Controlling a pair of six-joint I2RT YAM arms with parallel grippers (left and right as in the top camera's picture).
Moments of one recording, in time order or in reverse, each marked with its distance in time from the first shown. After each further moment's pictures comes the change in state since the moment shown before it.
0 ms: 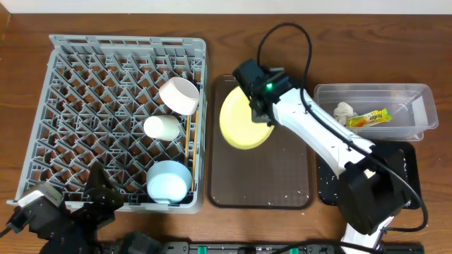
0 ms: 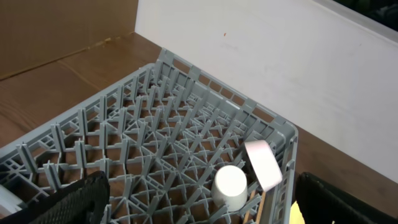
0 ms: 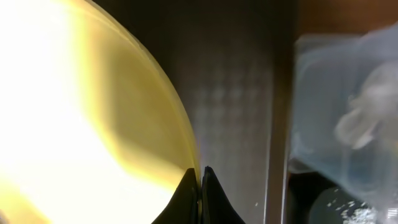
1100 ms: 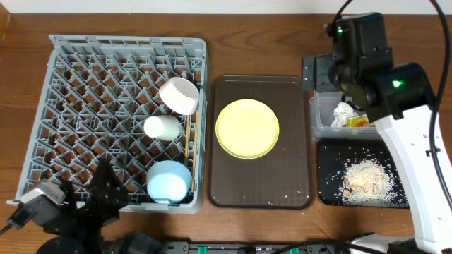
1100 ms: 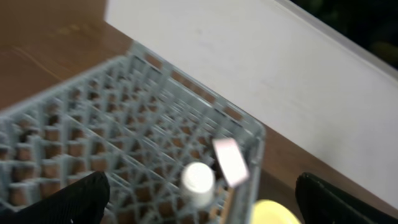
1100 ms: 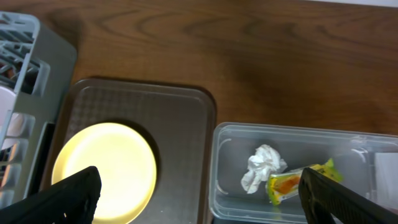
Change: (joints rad) left arm 0.000 0.000 0.000 0.063 0.097 -0.050; right arm -0.310 -0.398 0.169 -0.054 -0.222 -0.408
